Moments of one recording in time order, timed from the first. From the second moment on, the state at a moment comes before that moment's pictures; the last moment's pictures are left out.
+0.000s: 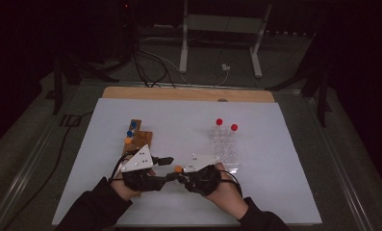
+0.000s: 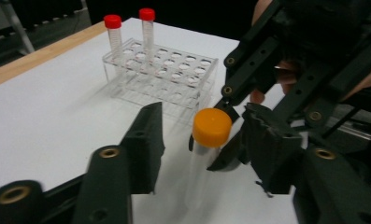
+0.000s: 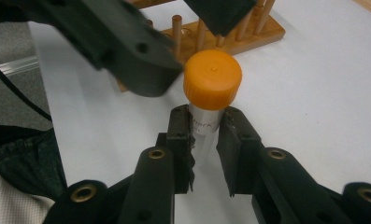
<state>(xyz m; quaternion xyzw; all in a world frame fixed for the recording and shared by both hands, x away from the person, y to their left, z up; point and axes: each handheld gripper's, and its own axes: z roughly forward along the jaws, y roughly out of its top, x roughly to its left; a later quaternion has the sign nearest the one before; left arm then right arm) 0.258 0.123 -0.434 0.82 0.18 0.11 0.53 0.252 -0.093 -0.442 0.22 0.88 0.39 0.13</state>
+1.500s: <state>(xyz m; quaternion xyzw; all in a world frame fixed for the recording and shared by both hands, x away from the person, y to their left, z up) 0.273 0.169 -0.398 0.80 0.22 0.18 0.52 0.254 -0.111 -0.426 0.24 0.84 0.47 0.14</state>
